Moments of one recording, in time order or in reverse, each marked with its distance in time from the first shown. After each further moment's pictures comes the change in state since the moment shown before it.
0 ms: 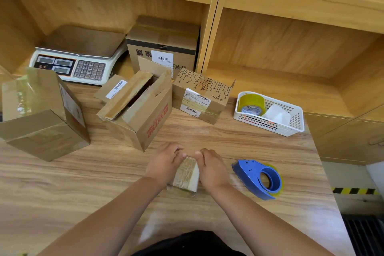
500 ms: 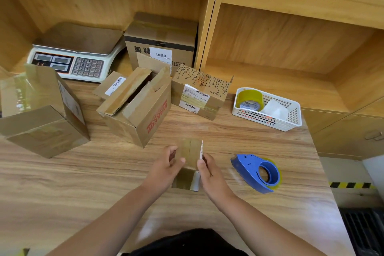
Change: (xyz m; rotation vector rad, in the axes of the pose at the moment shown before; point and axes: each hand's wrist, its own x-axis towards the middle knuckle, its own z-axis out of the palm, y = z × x) left_hand -0.038 0.017 -0.007 -0.525 -0.116 -0.235; right_hand -0.041 0.003 0.001 0.660 -0.138 0.085
